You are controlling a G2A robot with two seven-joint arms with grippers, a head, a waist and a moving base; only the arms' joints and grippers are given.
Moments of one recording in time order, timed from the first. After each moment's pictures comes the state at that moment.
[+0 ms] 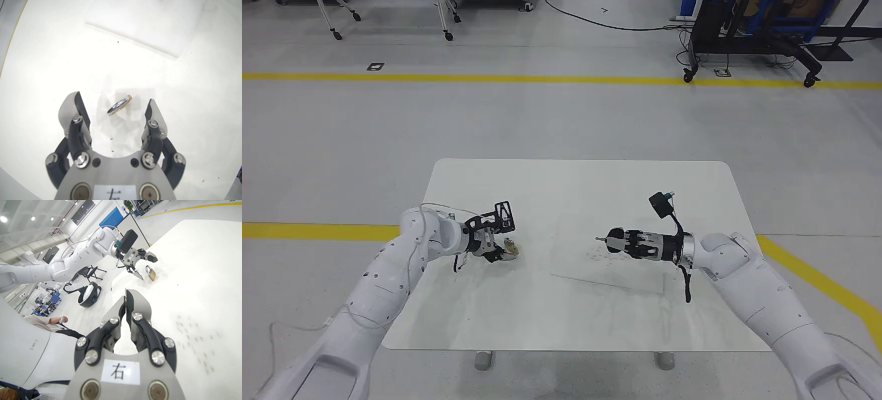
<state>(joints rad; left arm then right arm) 0.83 -1.10 -0.90 -1.01 1.41 -1.01 -0.26 -1.02 -1.01 0.93 -1.09 0.09 -1.01 0.74</state>
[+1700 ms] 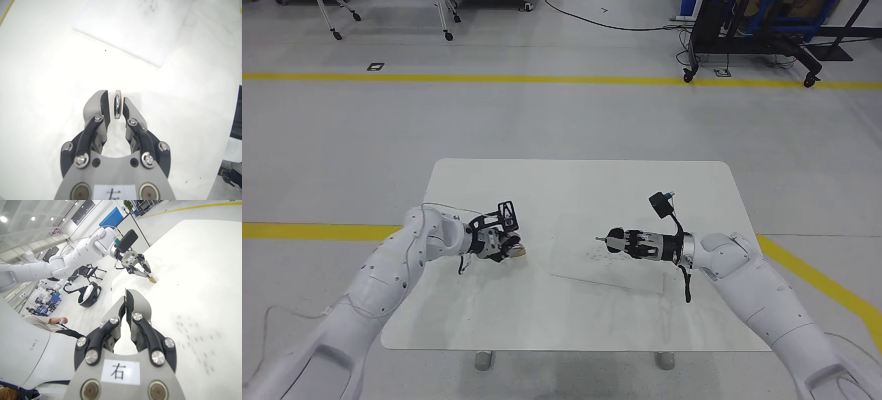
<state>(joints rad) 0.75 -1.07 -0.73 -0.97 1.13 -1.01 -0.32 -1.02 -1.01 0.93 -1.09 0.09 -1.01 0.74</state>
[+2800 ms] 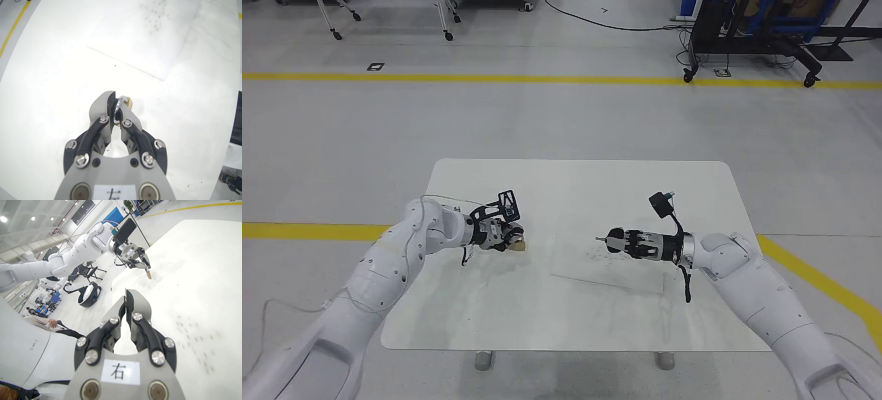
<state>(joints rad) 0.72 -1.07 -0.72 -0.97 1.11 -0.98 -0.29 -1.02 -1.01 0.93 -1.09 0.09 -1.01 0.74</state>
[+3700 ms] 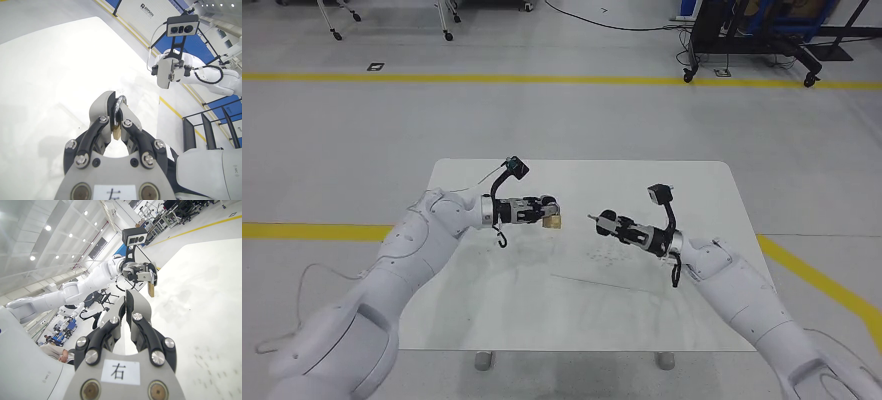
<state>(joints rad) 0.55 -1.25 -0.56 -0.66 0.02 -0.96 -0.65 -1.00 -1.08 0.85 -1.04 0.27 -0.97 0.60</state>
